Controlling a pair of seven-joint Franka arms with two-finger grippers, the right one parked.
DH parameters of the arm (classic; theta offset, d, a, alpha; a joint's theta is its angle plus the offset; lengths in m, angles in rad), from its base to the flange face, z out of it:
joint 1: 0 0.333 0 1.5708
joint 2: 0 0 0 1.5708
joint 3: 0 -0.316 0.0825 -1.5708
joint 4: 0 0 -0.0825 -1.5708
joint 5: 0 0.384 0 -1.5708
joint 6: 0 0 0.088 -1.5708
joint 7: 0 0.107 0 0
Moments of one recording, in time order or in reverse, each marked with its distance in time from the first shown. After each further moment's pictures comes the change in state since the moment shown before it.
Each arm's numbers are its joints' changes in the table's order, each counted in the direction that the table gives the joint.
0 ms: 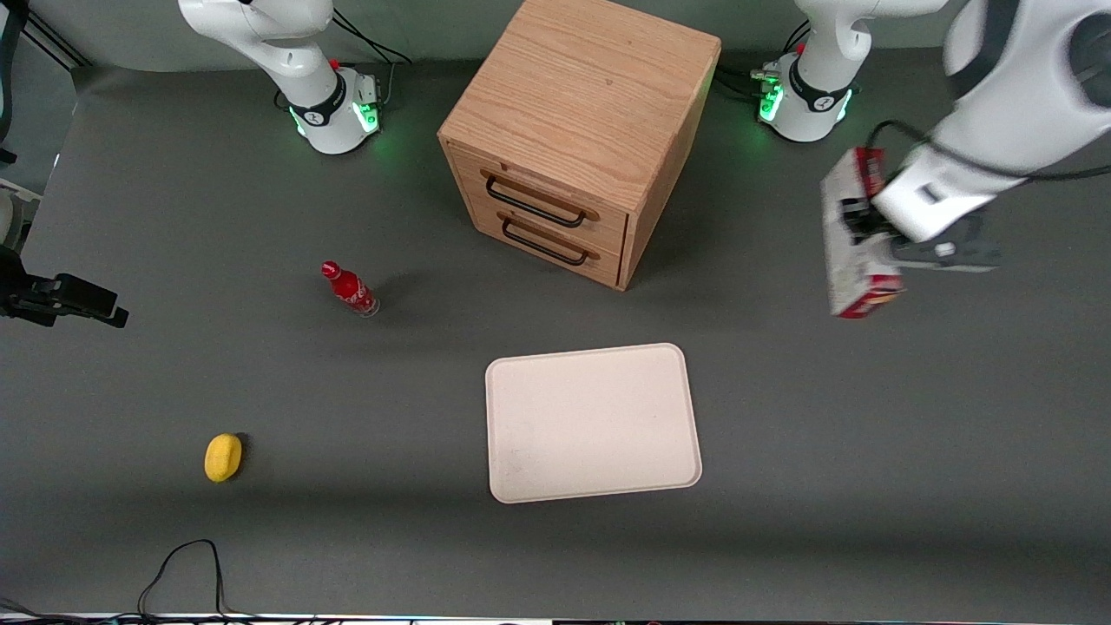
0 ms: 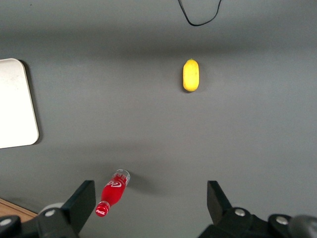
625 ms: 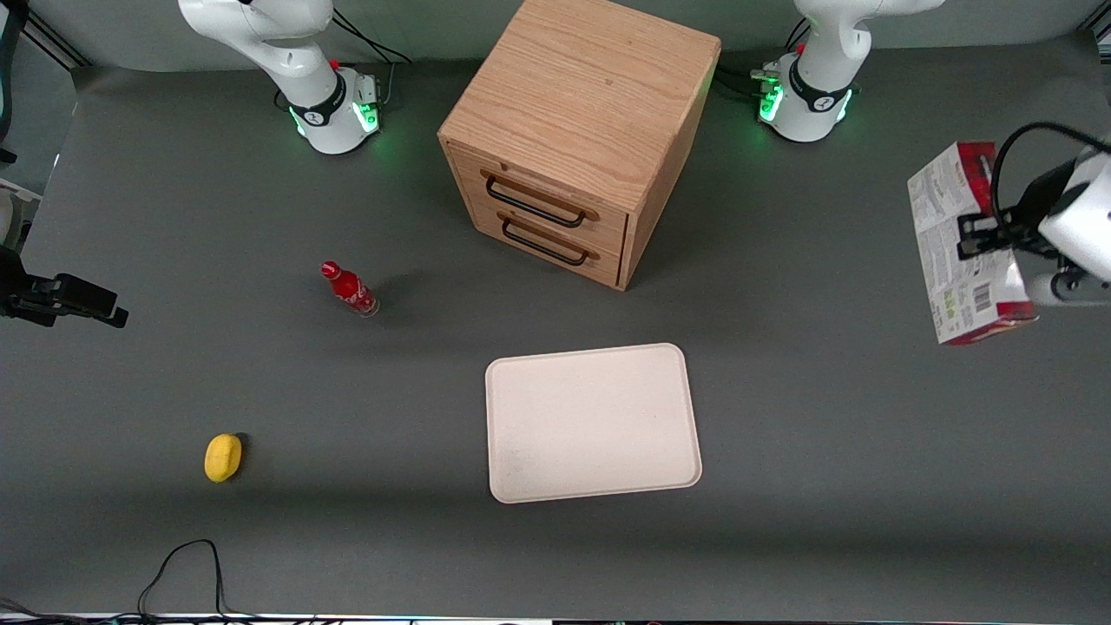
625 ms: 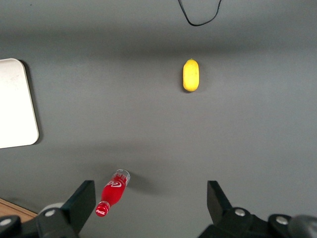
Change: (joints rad) arm 0.063 -0.340 0.012 0.569 0.023 0.306 -0.004
